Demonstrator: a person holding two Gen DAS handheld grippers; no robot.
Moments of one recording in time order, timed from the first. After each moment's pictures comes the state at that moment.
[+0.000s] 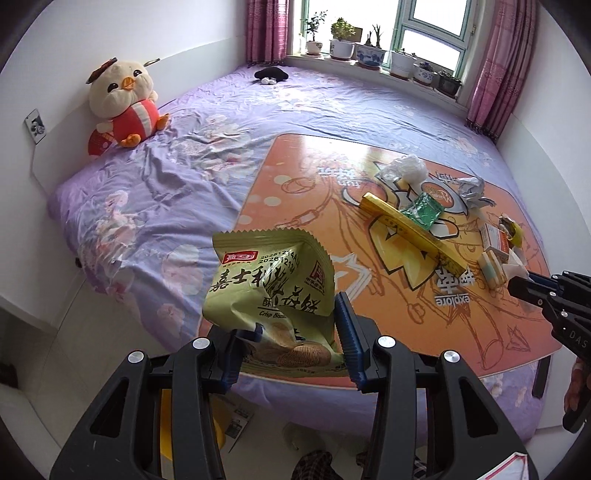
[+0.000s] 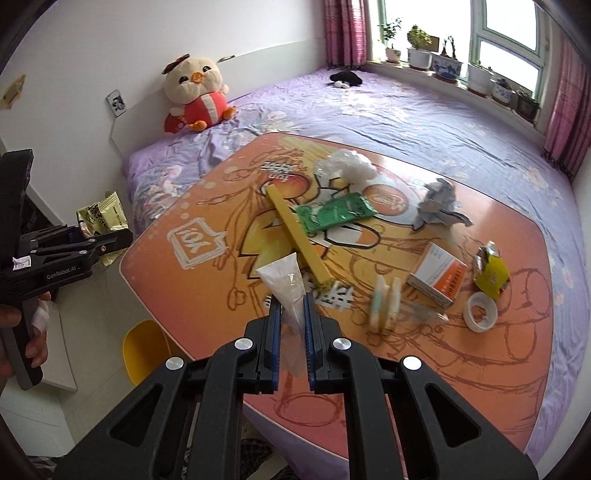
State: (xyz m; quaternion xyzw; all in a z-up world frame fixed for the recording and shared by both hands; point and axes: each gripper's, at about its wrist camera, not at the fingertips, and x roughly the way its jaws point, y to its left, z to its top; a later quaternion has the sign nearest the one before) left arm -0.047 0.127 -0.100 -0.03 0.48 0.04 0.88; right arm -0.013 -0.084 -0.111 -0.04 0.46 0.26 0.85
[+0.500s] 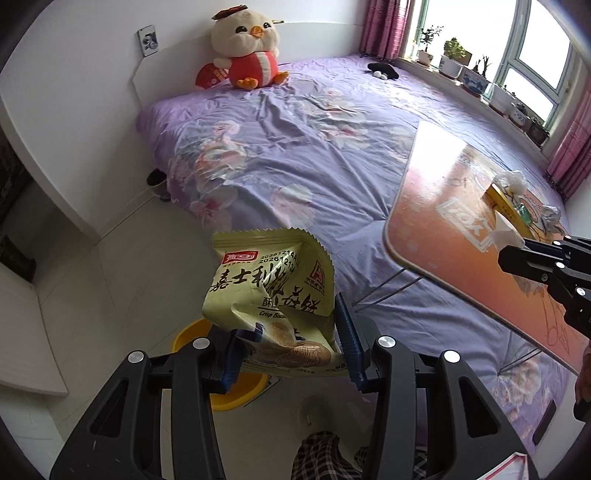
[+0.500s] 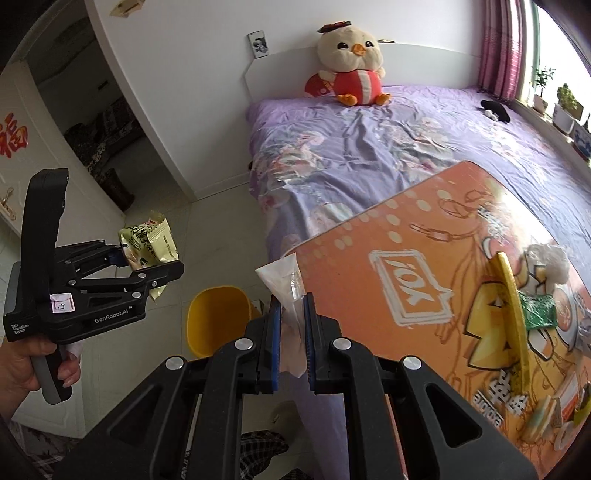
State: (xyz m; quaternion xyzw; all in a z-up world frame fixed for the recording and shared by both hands) left arm -0.152 0.235 -0.129 -0.13 0.49 0.20 0.84; right arm -0.056 0.099 -0.105 -0.14 0.44 0.47 0.75
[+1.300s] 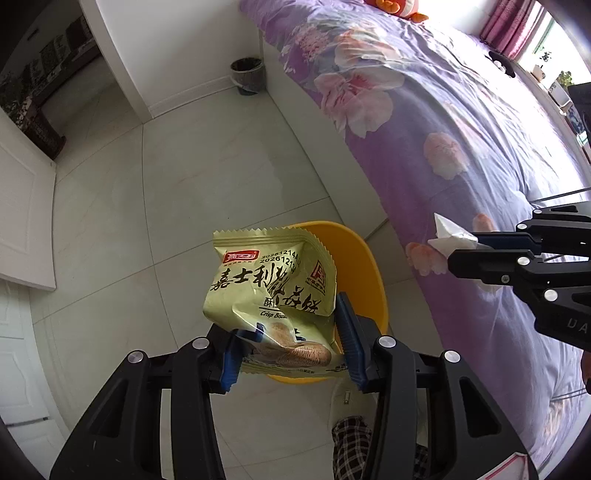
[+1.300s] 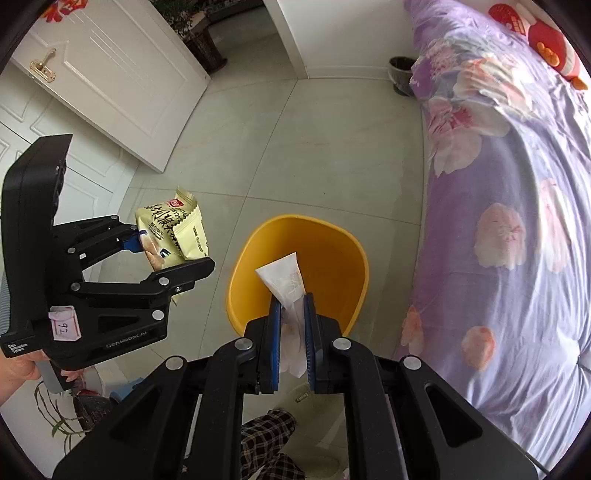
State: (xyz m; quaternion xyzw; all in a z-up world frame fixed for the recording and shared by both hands) left arm -0.254 0.383 -0.319 -0.25 0.55 0.31 0.74; right arm -0.142 0.339 -0.311 -0.31 0.52 0.60 0.52
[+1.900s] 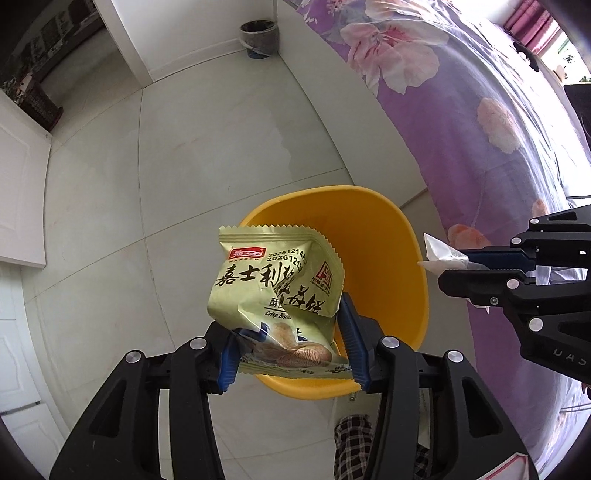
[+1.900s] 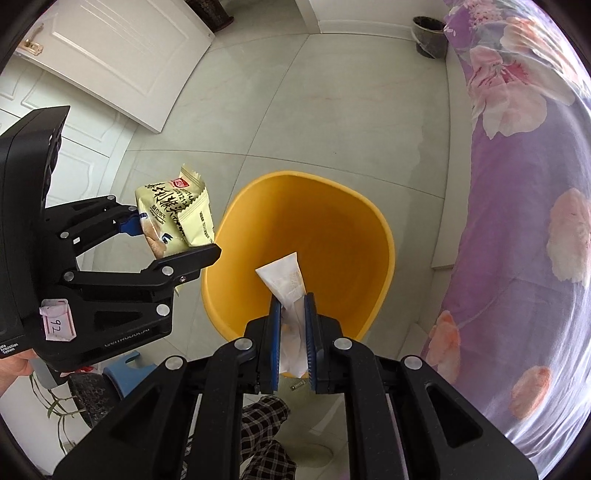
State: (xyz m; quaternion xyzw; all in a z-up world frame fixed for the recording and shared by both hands) left arm -0.263 0.403 -0.388 -0.27 0.58 0.31 0.70; right arm -0.149 0.370 -0.390 -0.36 0.55 0.60 0.47
